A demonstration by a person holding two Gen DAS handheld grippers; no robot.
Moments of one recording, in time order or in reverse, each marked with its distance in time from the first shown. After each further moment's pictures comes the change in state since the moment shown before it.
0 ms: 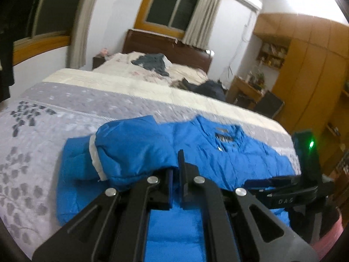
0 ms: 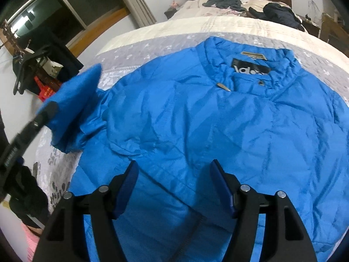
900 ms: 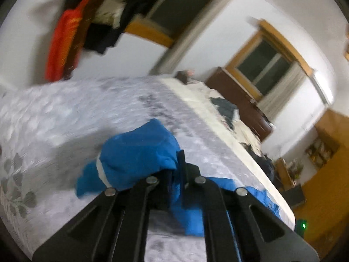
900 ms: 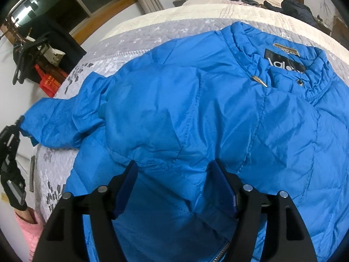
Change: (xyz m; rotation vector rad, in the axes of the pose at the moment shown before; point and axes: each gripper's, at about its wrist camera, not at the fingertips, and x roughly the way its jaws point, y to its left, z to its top) left arm -0.169 0.222 -0.013 -0.558 -0.261 0.261; right arm 0.046 0.024 0.010 -0.041 0.066 0.031
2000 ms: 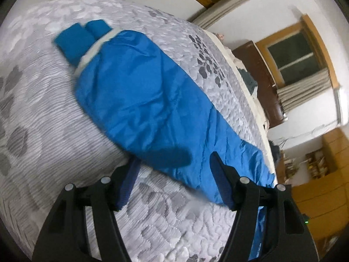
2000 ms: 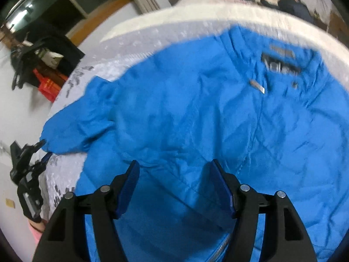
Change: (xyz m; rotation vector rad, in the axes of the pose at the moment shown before) left arm 0.046 0.089 -0.041 -0.295 0.306 0.088; right arm -0.007 0.002 0.006 0.048 0.036 0.001
